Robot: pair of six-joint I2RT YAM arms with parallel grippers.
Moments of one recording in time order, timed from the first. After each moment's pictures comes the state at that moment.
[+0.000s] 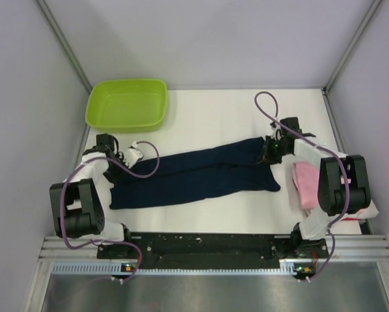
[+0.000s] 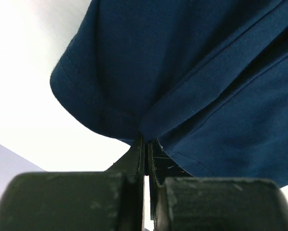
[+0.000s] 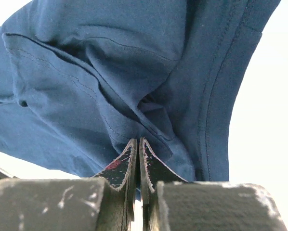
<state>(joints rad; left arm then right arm) 0.17 1.45 0.85 -0.67 0.06 0.96 0.10 1.64 0.98 -0.44 -0.41 0.33</state>
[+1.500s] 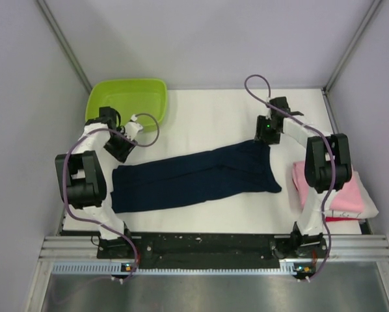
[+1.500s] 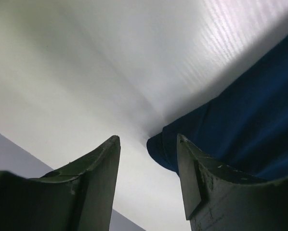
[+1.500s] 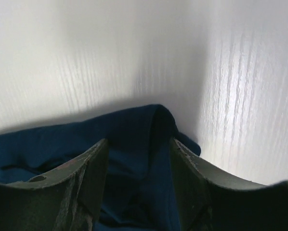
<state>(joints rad) 0.11 1.75 1.30 -0.83 0.10 0.81 0.15 1.89 1.34 -0.50 -0.10 0.28</state>
